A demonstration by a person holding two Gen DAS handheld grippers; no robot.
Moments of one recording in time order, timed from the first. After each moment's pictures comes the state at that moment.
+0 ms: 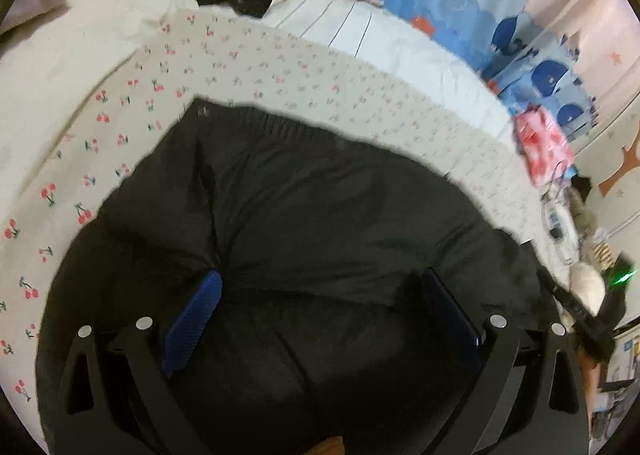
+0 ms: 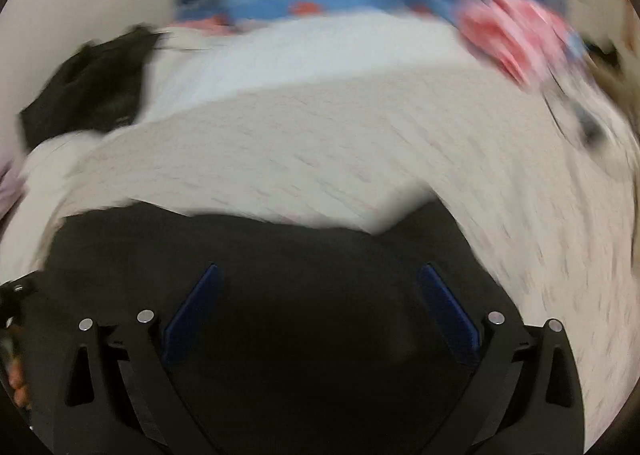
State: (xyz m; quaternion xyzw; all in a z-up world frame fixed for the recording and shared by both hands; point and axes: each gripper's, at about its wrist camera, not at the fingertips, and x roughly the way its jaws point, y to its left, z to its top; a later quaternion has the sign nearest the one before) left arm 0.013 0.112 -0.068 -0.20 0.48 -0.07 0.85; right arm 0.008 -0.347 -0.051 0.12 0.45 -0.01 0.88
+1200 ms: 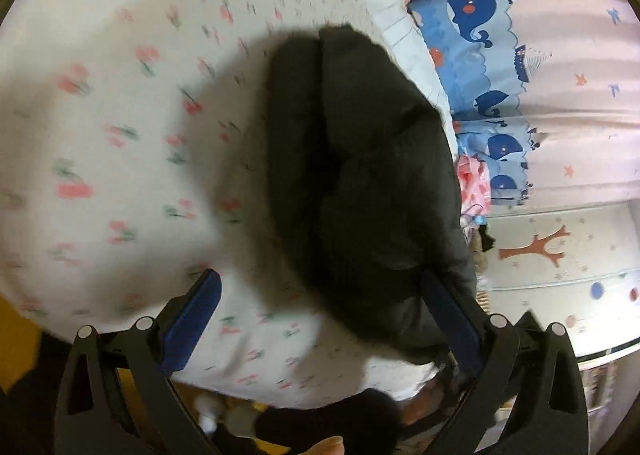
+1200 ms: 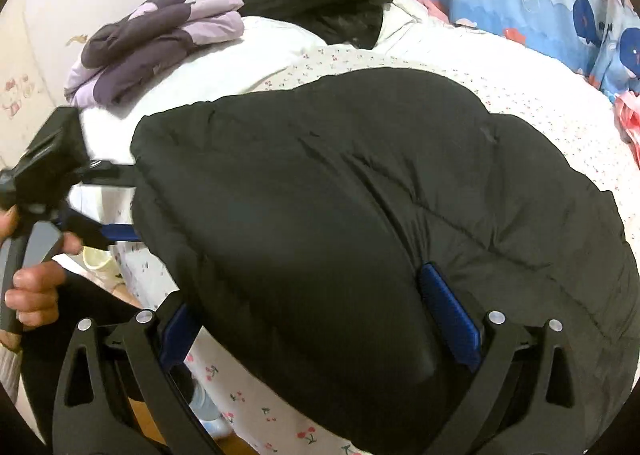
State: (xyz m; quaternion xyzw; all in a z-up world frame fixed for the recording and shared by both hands) left arm -0.169 0.229 -0.098 -0.48 0.48 -0.14 0.72; right arm -0.206 -0.131 -0.027 -0.09 0.42 0.27 0.86
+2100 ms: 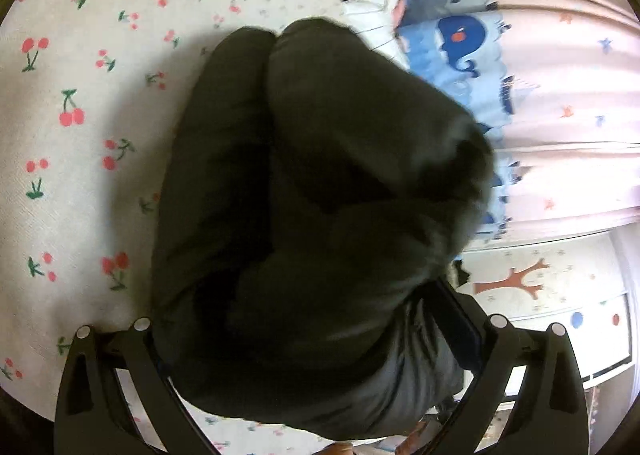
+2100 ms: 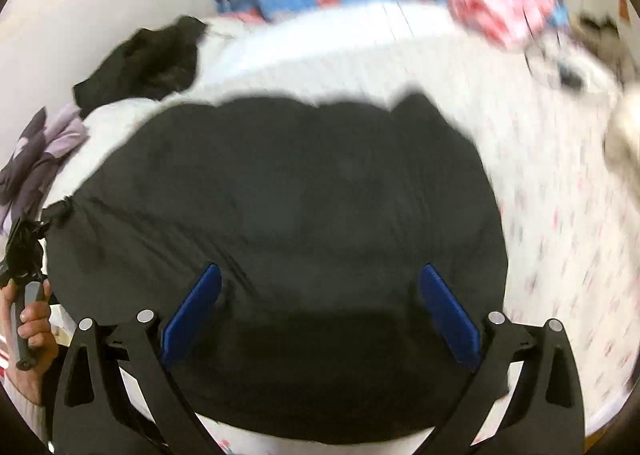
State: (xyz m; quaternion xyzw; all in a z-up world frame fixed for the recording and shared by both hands) left arm -0.140 0.180 -0.099 -0.52 0.41 -0.13 0.74; right arm -0.192 -0.330 0.003 0.05 0.40 0.09 0.91
